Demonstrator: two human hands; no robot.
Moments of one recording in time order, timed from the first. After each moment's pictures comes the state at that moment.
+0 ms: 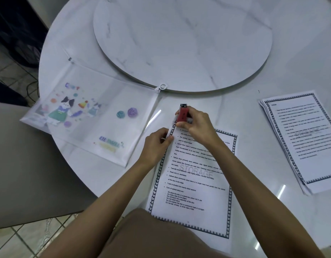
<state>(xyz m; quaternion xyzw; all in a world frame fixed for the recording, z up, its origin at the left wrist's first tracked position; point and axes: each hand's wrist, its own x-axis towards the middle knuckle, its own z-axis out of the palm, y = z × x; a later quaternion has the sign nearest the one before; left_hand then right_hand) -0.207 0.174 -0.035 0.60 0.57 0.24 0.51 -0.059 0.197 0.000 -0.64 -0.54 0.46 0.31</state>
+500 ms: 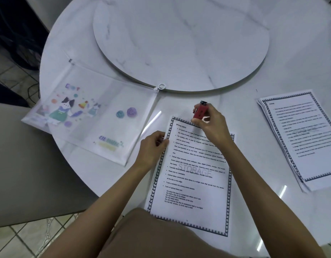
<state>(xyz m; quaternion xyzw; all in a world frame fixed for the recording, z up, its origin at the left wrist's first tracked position) -0.214 0.165 -0.038 0.57 0.61 0.23 0.50 -0.026 0.186 -0.005 -0.69 -0.52 0.37 0.34</state>
